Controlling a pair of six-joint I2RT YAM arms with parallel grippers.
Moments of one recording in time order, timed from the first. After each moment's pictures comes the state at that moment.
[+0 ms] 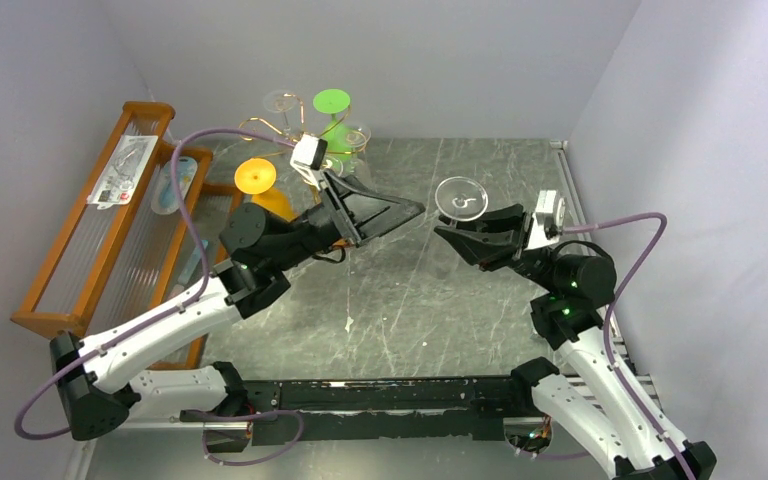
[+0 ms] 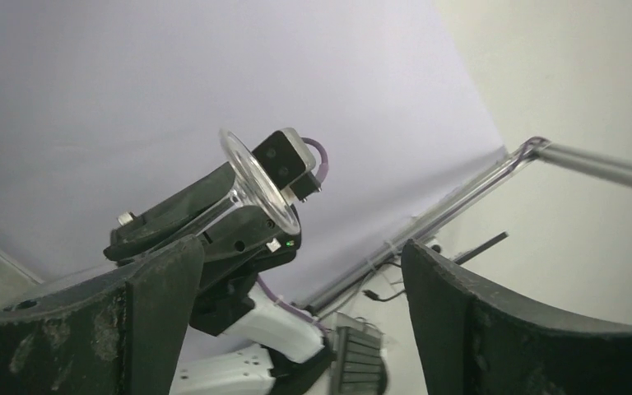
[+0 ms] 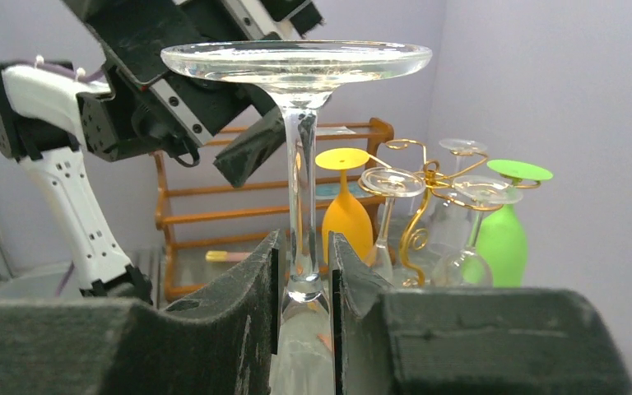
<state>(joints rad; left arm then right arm) -0.97 1.11 1.08 0.51 0.23 -1.17 0.39 0.70 0.67 0.66 -0.72 0.41</state>
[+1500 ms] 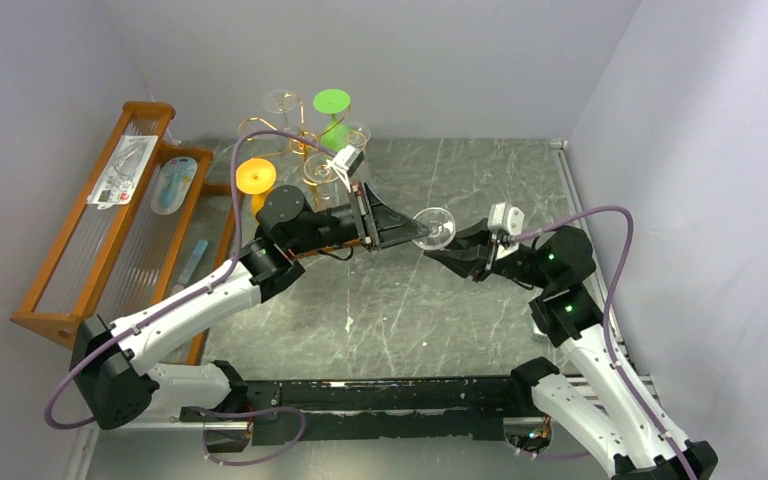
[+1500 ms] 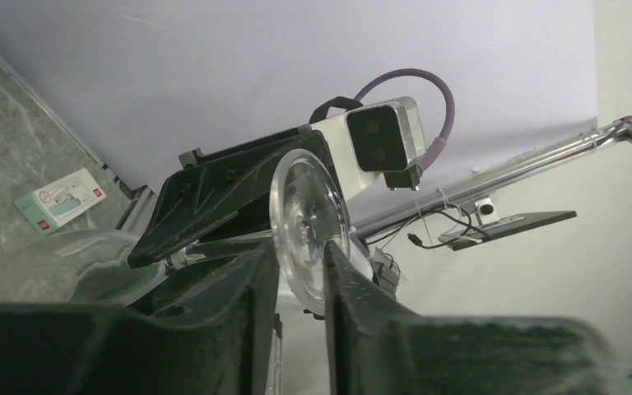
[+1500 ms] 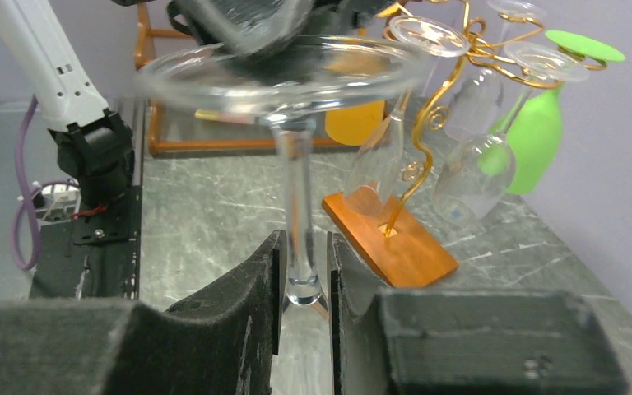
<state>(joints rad) -0.84 1.24 1.04 0.41 0.51 -1.26 0.39 0.70 0.70 0.19 -0.90 -0.02</state>
